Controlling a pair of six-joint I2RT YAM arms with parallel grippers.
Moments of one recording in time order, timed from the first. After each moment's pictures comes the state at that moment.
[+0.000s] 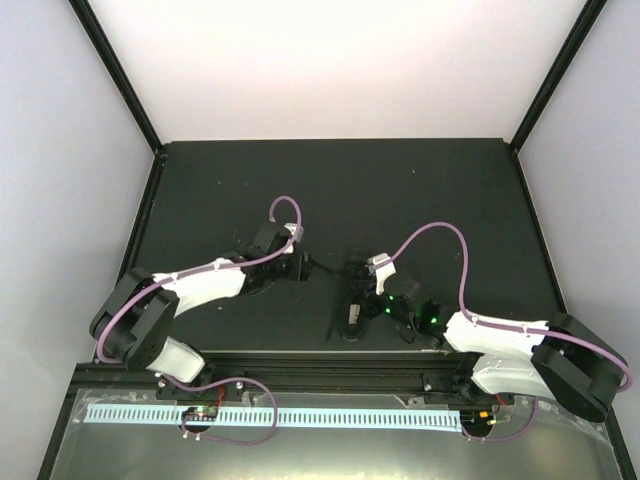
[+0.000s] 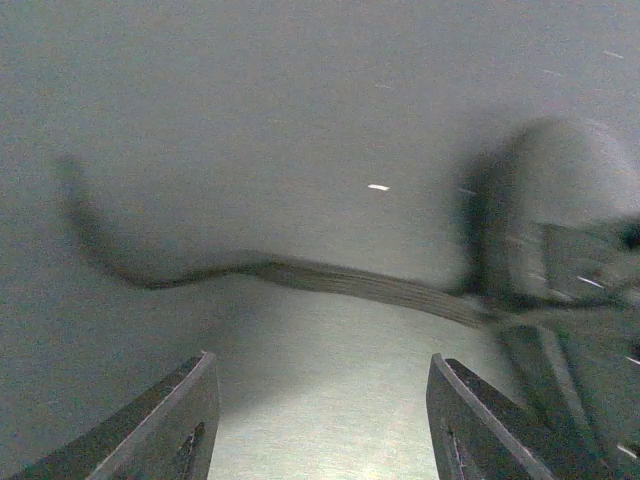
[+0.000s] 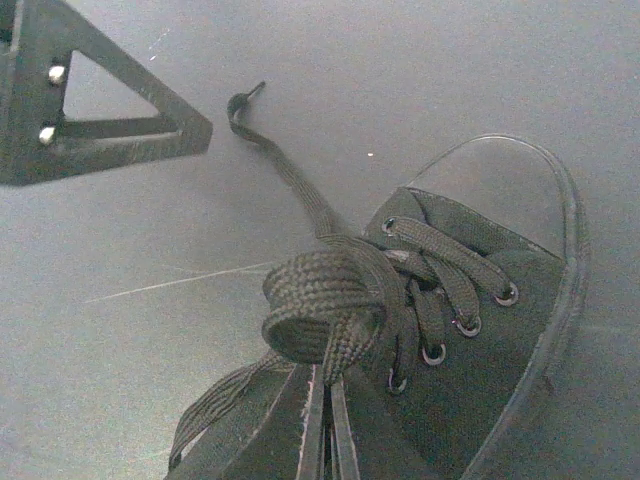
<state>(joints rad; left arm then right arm) -0.62 1.47 0.69 -0.04 0.15 -0.42 0.90 1.16 0.31 0.31 0.13 0.40</state>
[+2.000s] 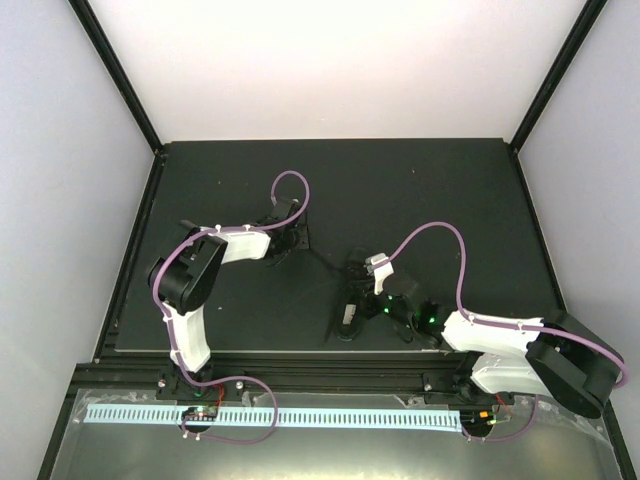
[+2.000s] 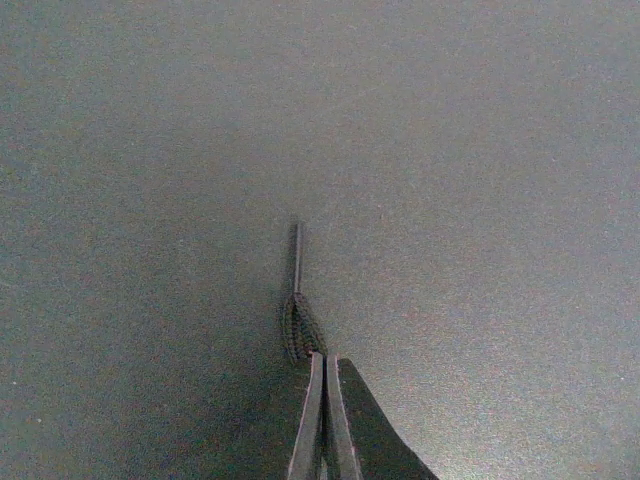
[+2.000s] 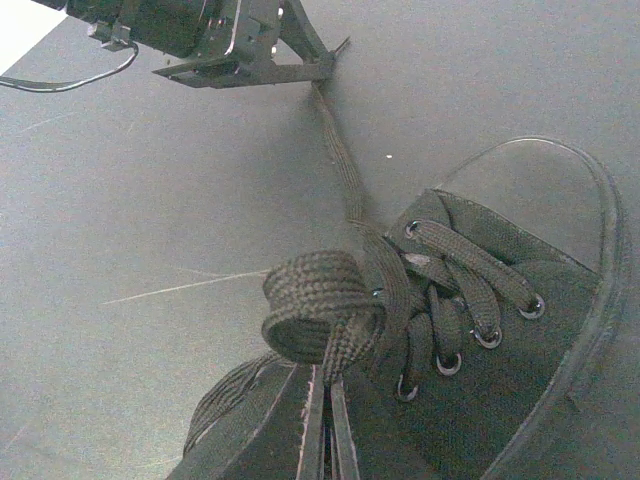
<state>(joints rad) -0.50 1.90 1.02 -0.03 -0.06 -0.58 0.90 1.19 0.31 0.35 0.10 0.41</state>
